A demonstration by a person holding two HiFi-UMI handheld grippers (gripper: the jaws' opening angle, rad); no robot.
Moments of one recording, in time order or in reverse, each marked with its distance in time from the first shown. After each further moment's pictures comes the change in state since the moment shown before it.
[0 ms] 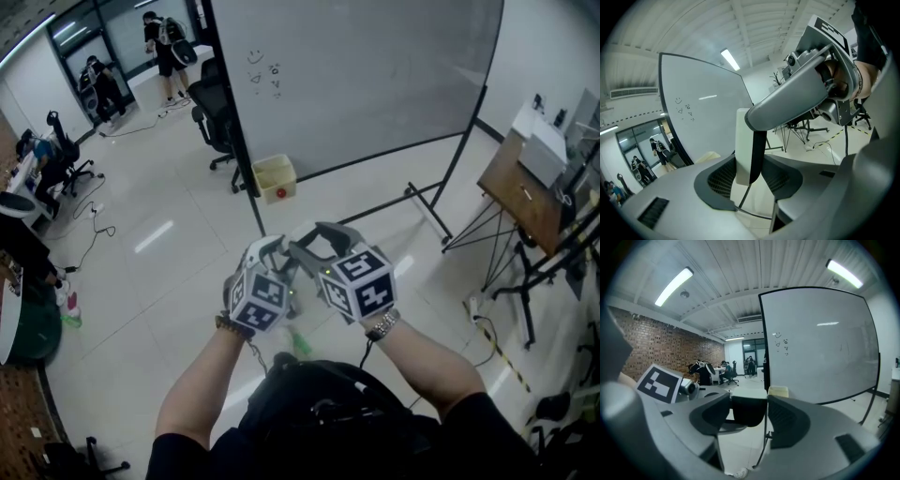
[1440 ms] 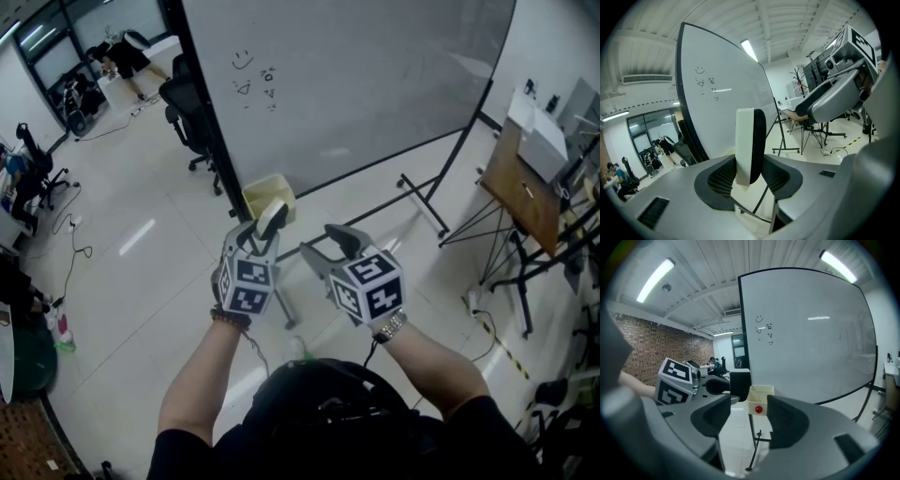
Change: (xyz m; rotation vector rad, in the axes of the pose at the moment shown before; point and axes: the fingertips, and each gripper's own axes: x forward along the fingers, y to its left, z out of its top) left arm 0.115 0.156 -0.034 -0.135 0.033 0.110; right arm 0.109 -0.101 0.003 0.067 0.064 -0.105
